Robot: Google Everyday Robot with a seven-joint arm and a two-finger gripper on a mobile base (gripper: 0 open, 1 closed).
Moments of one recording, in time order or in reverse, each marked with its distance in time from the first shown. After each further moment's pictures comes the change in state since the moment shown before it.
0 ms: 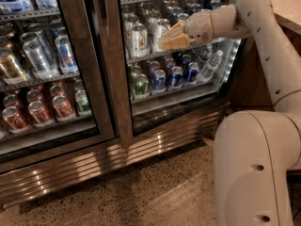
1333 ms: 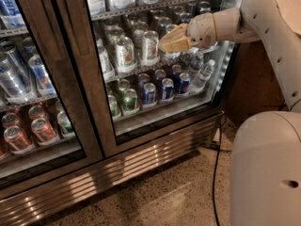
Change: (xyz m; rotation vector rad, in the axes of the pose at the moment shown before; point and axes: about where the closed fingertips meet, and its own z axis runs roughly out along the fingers) arm -0.005 0.020 -0.007 0.015 -0.001 0.004
